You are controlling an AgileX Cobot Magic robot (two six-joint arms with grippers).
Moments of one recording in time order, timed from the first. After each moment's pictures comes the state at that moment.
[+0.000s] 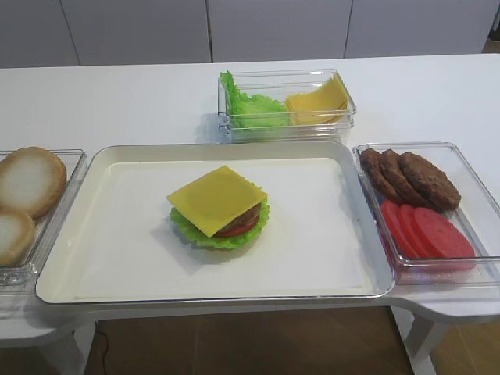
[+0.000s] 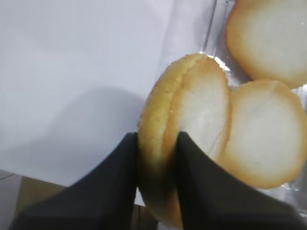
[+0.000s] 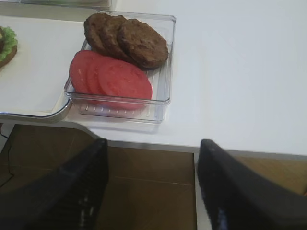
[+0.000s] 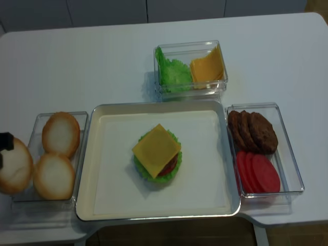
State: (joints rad) left arm 0.25 1.17 -0.92 0.05 1.00 -0.10; right arm 0.08 -0.02 -0.49 0.10 1.13 -0.09
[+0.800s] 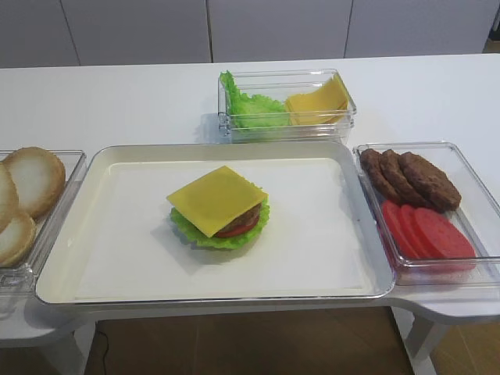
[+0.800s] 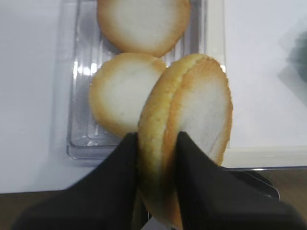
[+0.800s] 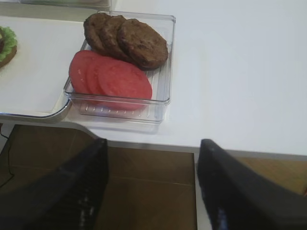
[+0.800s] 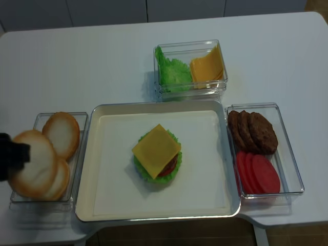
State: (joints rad) left arm -0.03 0.97 -0.92 -0.02 1.09 -0.12; right arm 0.08 -0.02 -0.49 0.10 1.13 -0.09
